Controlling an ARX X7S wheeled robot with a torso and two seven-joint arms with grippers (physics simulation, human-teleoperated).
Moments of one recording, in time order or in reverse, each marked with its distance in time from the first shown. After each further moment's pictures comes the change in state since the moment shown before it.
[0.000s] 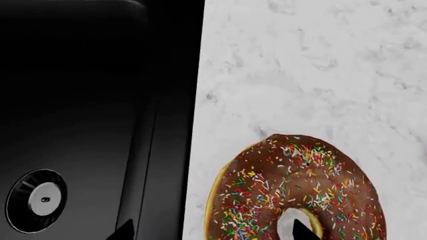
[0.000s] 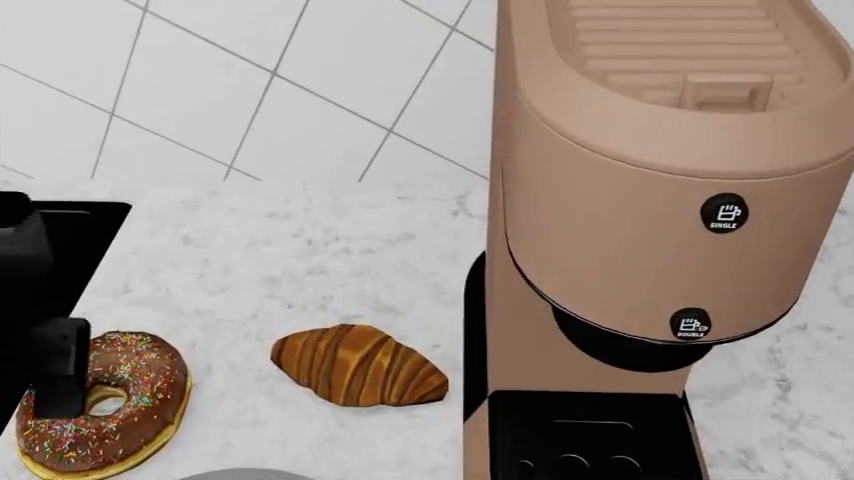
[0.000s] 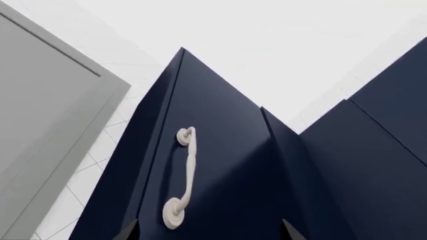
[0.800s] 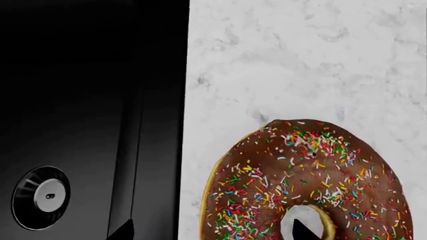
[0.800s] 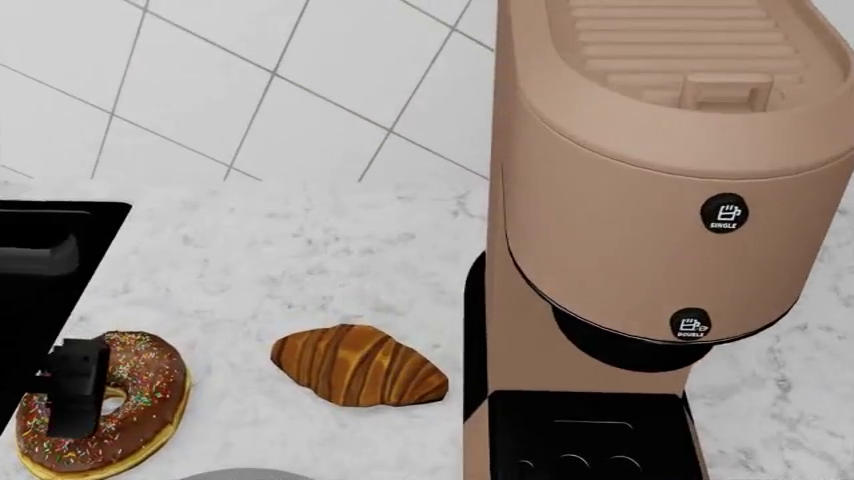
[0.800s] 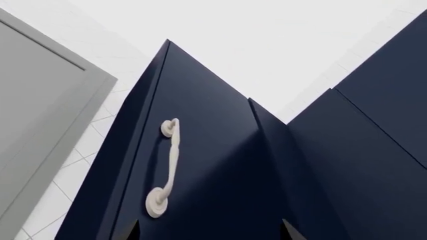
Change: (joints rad) left arm -0.051 0.022 0.119 -0.073 0.078 -0.020 0.098; right arm -0.378 -0.132 0.326 0.000 -0.062 -0.102 -0.027
